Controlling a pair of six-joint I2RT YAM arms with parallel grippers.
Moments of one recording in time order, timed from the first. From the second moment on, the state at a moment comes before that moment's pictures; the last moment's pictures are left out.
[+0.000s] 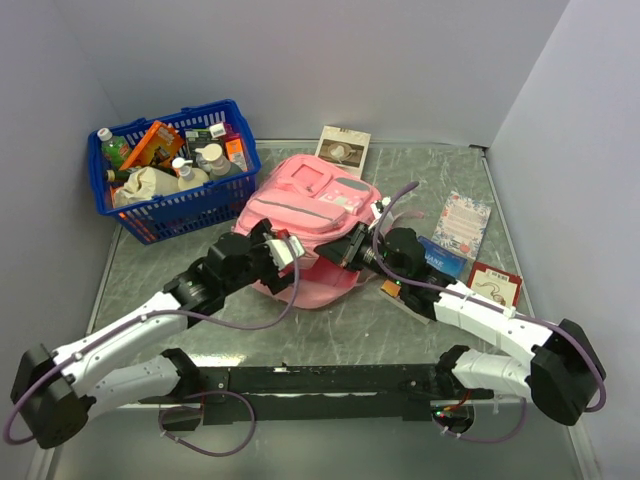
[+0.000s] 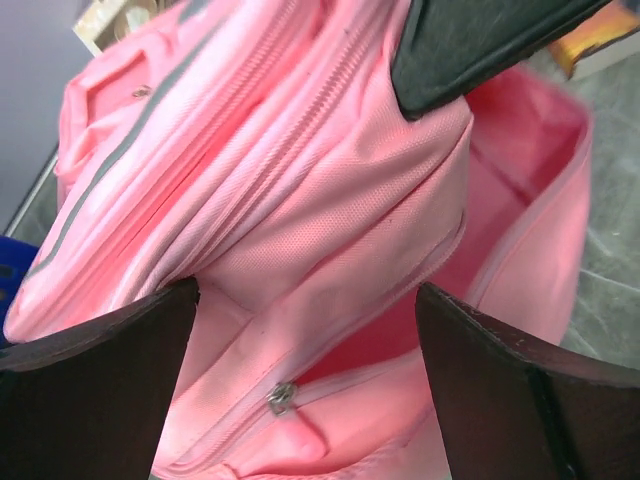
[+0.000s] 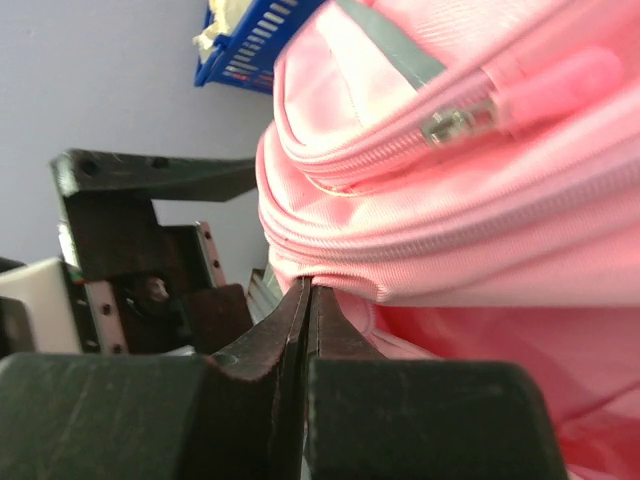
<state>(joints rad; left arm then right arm) -0.77 1.00 0.70 -0.06 0.01 0.42 0.73 1.10 0.62 0.31 -0.17 1.02</state>
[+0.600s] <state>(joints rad) -0.78 0.94 0.77 -0.22 0.27 0.54 0.75 1.07 0.63 0.18 -0.28 0.99</state>
